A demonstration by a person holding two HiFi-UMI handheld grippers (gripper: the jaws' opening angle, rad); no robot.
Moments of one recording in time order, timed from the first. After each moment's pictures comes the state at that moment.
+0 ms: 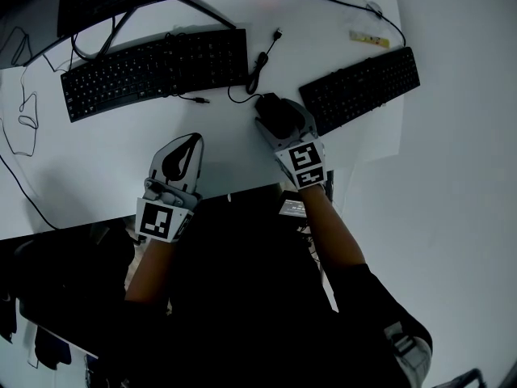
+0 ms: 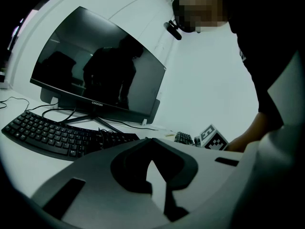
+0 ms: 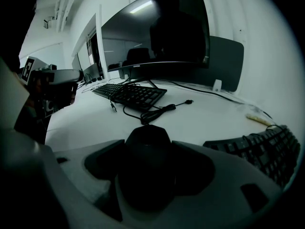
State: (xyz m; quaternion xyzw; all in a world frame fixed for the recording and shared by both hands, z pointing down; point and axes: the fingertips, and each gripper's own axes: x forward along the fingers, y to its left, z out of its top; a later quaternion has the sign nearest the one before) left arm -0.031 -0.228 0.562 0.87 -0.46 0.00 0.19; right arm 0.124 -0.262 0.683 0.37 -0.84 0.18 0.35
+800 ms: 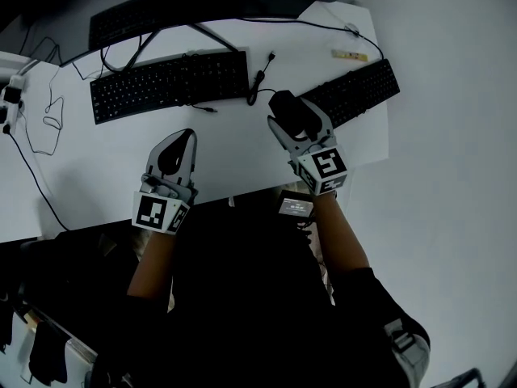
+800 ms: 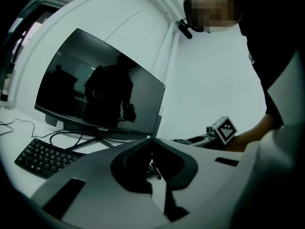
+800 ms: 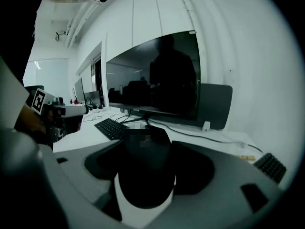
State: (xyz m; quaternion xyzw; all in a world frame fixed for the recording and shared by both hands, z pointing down) left arm -0.067 -0.226 0.499 0.86 -0.48 -0.04 0.15; right arm 0.122 -0.278 0.542 0.41 -0.88 0.12 0.22
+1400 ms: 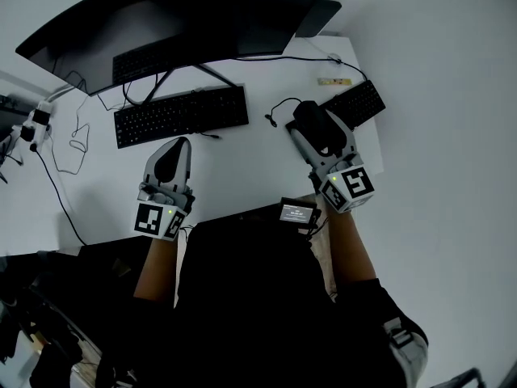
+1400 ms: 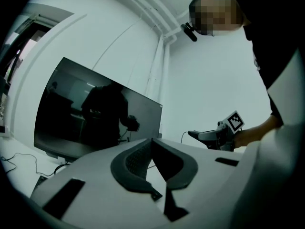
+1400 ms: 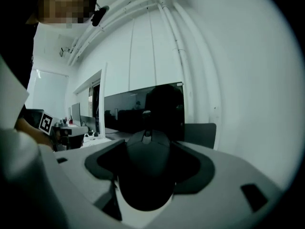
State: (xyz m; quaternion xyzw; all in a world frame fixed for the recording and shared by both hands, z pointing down) left arm -0.087 -0.230 0.404 0.87 -0.49 -0.07 0.07; right arm 0.160 -0.269 0.399 0.46 -0.88 0.05 0.09
